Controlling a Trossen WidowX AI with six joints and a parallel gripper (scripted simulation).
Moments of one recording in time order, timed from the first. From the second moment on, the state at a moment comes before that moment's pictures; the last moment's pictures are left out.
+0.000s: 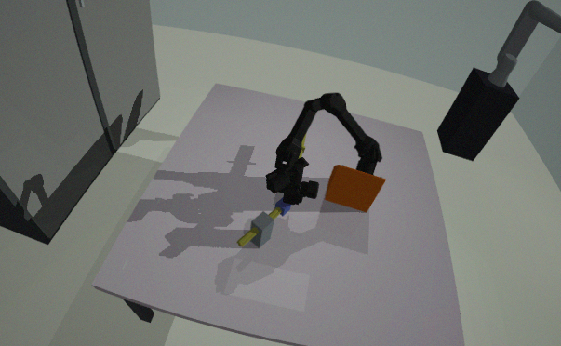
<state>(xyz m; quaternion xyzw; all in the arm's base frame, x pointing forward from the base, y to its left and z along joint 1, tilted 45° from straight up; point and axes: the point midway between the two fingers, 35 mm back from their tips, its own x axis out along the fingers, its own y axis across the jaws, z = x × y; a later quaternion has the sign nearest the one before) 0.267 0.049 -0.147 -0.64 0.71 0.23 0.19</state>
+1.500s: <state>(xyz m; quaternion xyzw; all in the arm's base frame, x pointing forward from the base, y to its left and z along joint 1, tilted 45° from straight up) 0.267 0.057 -0.138 -0.61 0.68 0.29 0.28</state>
